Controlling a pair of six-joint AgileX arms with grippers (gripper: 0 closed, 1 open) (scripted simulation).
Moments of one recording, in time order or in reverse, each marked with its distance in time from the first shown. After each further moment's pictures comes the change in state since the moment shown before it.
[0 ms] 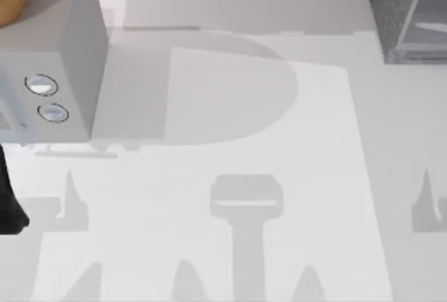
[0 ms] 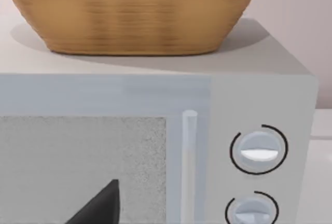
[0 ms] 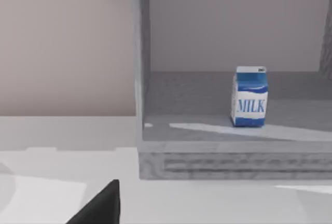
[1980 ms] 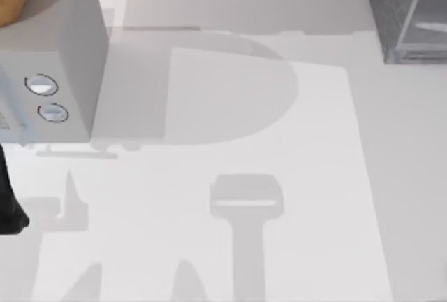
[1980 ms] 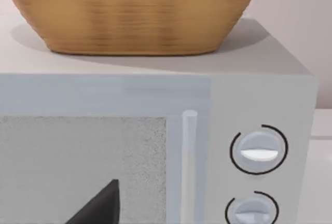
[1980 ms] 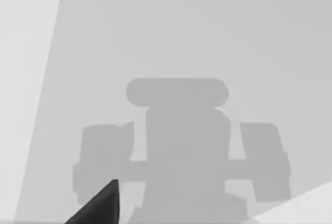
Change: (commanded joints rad) left arm 0.000 0.000 0.000 0.000 0.000 0.000; right arm -0.202 0.030 0.731 -1.448 -0.118 -0.231
